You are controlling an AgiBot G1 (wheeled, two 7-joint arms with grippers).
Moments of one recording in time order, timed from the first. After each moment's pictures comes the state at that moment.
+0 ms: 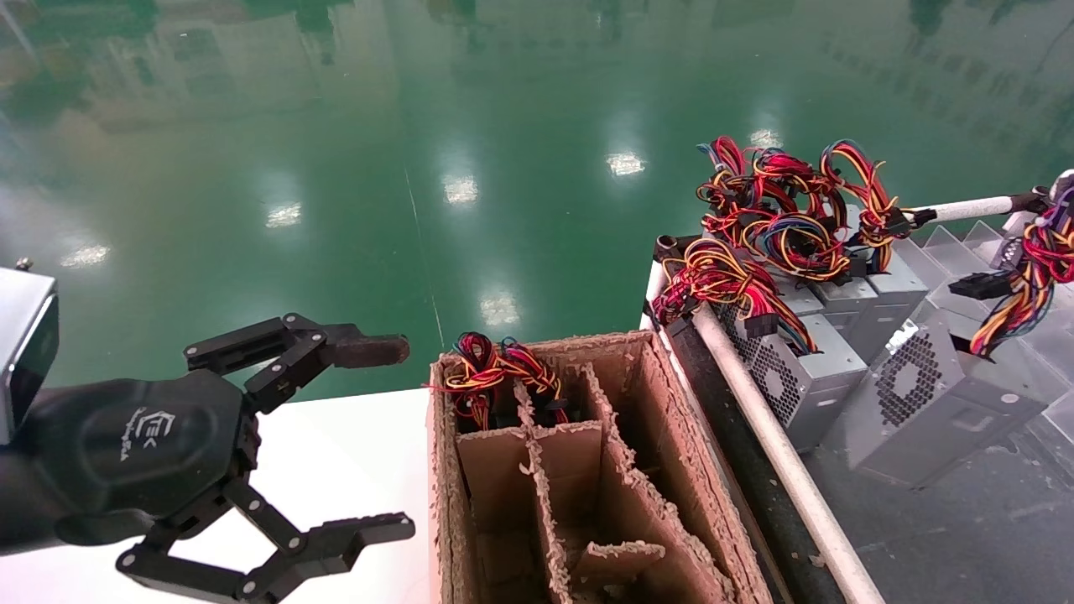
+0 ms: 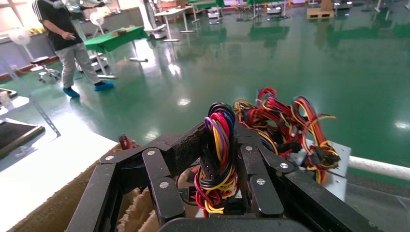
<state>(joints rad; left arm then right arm) -1.10 0.58 0.37 -1.26 0.67 1.46 -0.14 1.58 -0.37 -0.77 0.43 -0.56 -1.59 0.15</state>
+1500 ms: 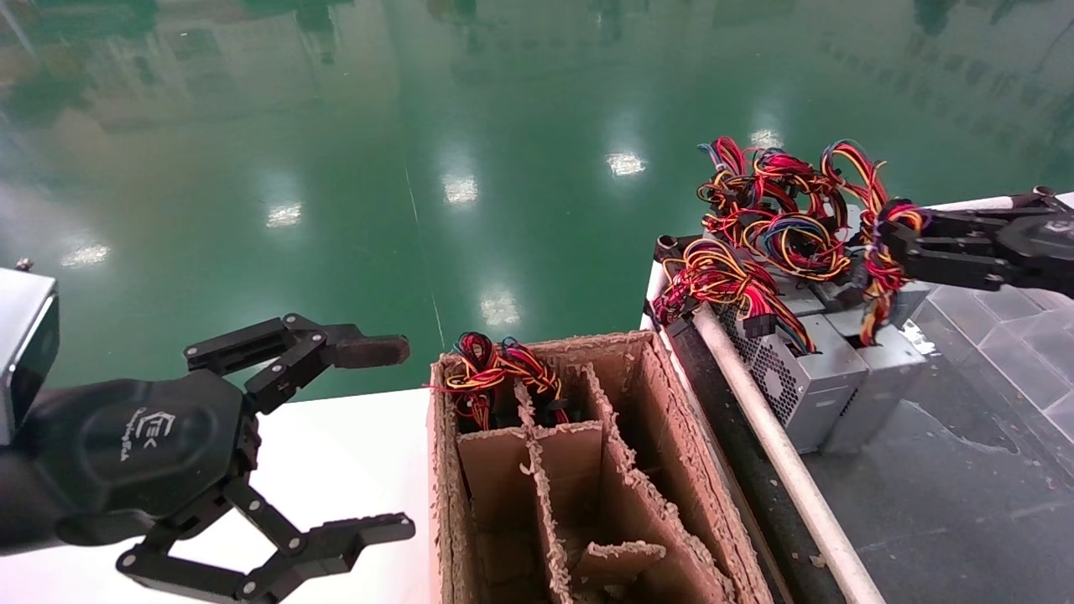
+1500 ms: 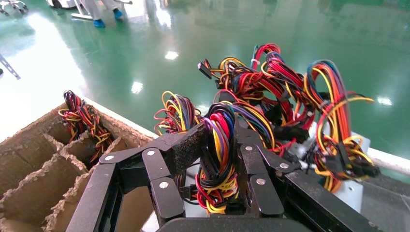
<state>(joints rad) -1.10 0.58 0.37 -1.26 0.67 1.46 -0.14 1.83 -0.70 -0.95 0.09 -0.80 -1.51 -0.04</state>
